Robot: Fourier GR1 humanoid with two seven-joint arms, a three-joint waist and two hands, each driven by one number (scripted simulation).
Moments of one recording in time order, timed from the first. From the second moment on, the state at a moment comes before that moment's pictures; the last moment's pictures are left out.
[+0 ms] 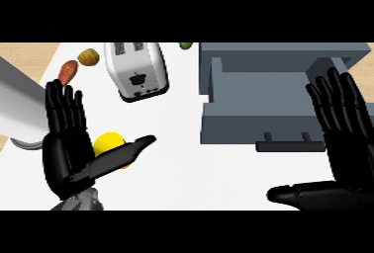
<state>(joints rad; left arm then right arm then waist) -0.08 0.00 -0.20 -1.88 -0.11 0.62 0.03 -0.08 -0.07 0.00 -2.06 -0.09 0.07 0.12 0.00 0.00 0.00</state>
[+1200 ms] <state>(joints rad) 0.15 0.01 -0.10 -1.61 0.13 0.55 -0.34 -0.09 -0.08 -0.04 -2.05 -0.13 0.10 0.13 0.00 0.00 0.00</state>
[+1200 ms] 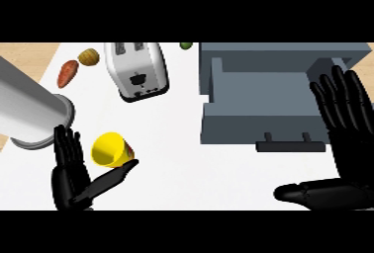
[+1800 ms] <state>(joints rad) 0.08 0.00 -0.02 -1.38 0.22 0.48 -0.49 -0.11 -0.08 -0.04 -2.06 -0.13 0.10 0.15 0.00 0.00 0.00</state>
